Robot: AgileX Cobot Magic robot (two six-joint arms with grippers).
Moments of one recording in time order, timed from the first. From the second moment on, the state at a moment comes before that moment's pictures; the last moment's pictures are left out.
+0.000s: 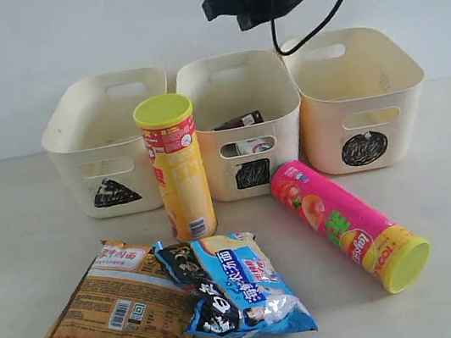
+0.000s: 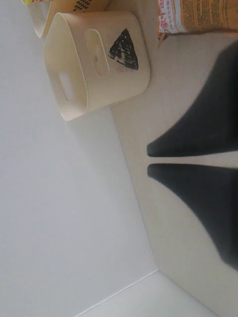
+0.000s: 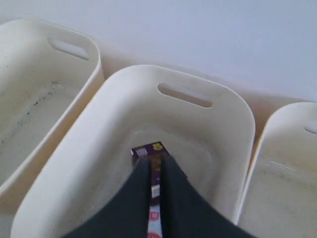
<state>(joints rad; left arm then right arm) 0.05 0.00 0.00 -0.16 0.11 0.46 0.38 2.09 -2.03 0.14 0.67 -0.11</state>
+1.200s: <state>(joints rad) 0.05 0.00 0.00 -0.16 0.11 0.46 0.38 1.60 -2.03 0.14 1.18 -0.10</state>
